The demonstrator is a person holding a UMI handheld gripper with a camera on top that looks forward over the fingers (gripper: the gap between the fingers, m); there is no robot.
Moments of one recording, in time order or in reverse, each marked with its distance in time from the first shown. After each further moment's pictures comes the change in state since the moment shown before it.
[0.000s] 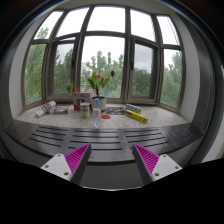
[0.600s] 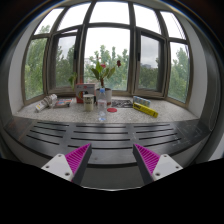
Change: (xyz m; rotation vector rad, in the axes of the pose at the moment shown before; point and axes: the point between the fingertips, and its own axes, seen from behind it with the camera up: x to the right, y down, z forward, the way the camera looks) arm -0.031 0.033 0.082 -0.059 -0.050 -0.001
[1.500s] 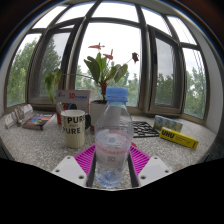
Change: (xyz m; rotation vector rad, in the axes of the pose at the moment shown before) arm -0.062 -0.132 0.439 0.197 0.046 -0.025
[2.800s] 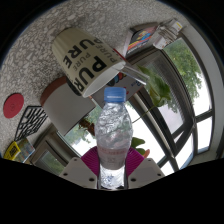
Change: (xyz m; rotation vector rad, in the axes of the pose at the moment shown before) arm -0.059 -0.220 0.123 0.403 0.376 -2.307
